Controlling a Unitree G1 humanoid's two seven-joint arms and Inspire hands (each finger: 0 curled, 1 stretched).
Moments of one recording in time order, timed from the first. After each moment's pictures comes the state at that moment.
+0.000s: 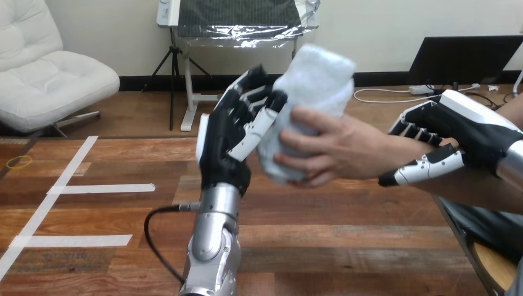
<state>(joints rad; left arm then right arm) -0.52 -0.17 0.01 0.88 -0.18 -0.67 -0.06 -0.37 -0.77 0.04 0.27 -0.26 -0.15 0.48</state>
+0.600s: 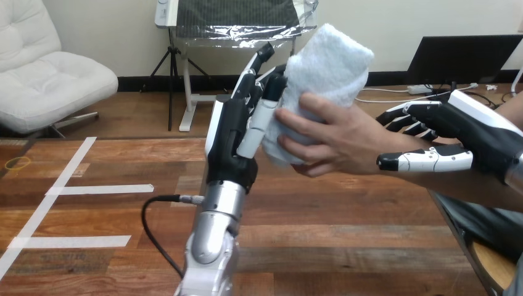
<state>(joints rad) -0.43 -0.14 -0.03 0.69 -0.06 -0.64 -0.06 -0.30 -0.77 -0.01 0.23 -0.15 -0.18 0.50</state>
